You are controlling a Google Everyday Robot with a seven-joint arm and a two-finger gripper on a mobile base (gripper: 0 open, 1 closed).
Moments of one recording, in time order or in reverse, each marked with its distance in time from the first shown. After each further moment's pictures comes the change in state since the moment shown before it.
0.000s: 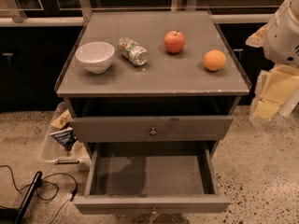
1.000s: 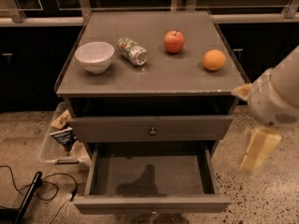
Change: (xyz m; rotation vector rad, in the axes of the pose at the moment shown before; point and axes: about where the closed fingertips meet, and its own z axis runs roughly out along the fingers) arm 0.018 0.062 0.082 -0.099 -0.056 -0.005
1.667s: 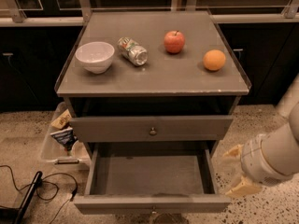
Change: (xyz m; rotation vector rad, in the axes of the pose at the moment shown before) arm 0.050 0.056 0.114 -0.043 -0.086 -0.013
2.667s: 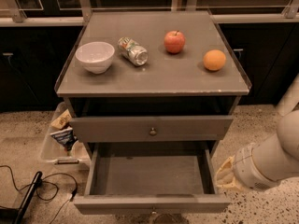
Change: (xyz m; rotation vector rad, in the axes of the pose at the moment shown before) arm 0.010 0.005 0.037 -0.024 -0.031 0.011
